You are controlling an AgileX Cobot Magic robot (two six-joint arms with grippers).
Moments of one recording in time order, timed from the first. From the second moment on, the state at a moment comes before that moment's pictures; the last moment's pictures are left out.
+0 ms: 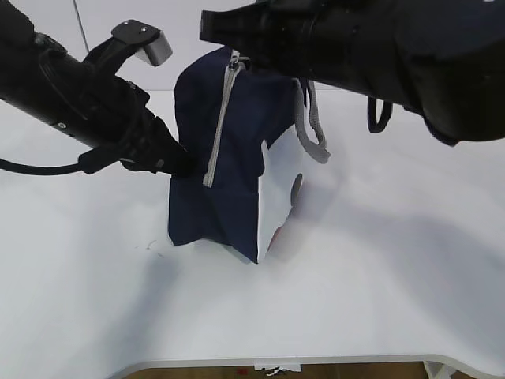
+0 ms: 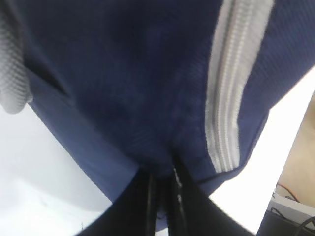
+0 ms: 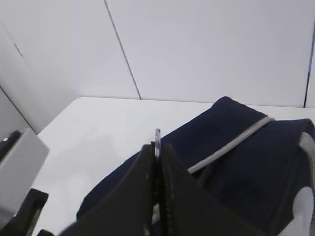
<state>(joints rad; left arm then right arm) -0.43 1.67 -1.18 -0.75 0.74 0.96 0.69 1.56 -1.12 1.12 -0.28 -0.80</state>
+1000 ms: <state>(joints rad) -0.43 1.61 -1.18 -0.73 0.79 0.96 0.50 1.67 -1.29 1.18 -0.08 -0.80</state>
